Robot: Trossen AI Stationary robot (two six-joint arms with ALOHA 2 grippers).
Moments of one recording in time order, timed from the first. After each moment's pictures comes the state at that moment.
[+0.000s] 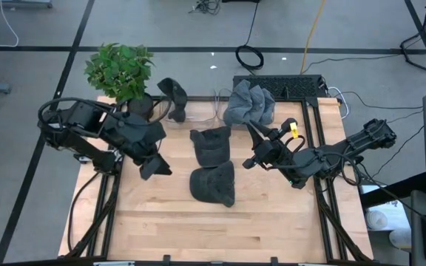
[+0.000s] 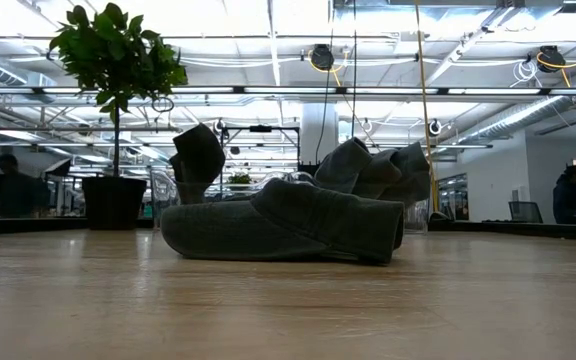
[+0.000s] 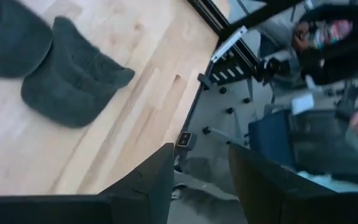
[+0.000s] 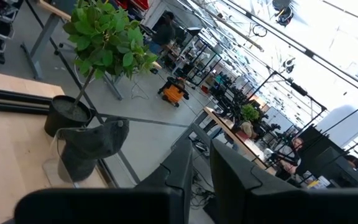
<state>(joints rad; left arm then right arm) -0.24 1.43 1.99 -1.28 0.15 -0.95 0.44 1.37 1.34 0.09 1.34 -0.69</state>
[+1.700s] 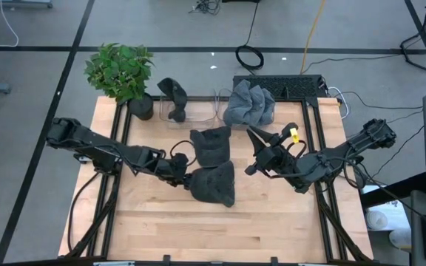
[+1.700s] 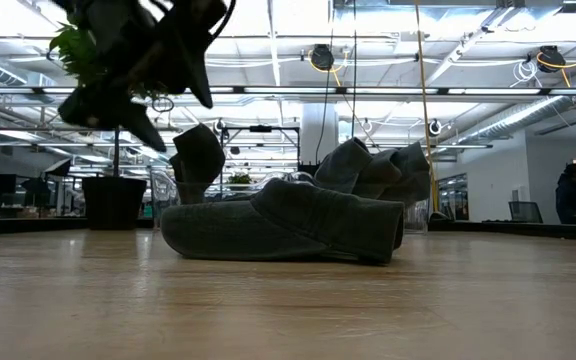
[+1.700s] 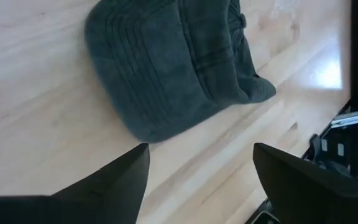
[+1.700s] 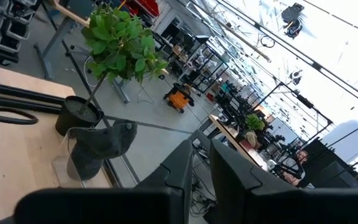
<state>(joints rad) -0.23 1.42 0.91 -0.39 0.02 -1.40 0.49 1.37 1.34 0.08 1.34 -0.73</state>
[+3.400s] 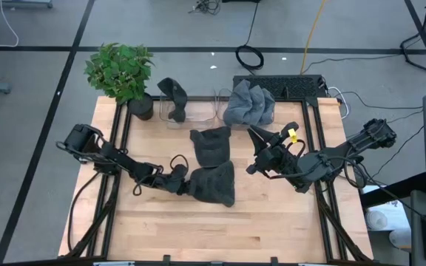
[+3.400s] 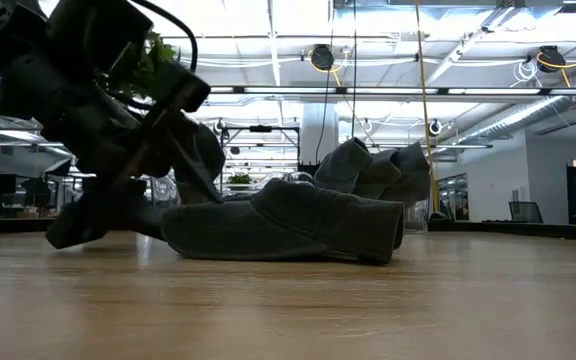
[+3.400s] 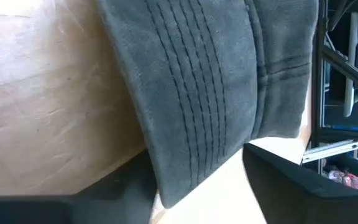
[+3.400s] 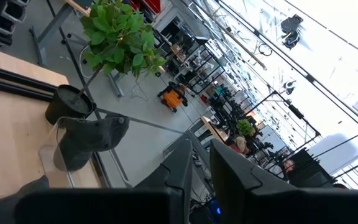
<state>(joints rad) -0.32 1.68 0.53 0.50 -0.18 -1.56 0.49 1.36 1.34 0.09 1.34 -0.83</state>
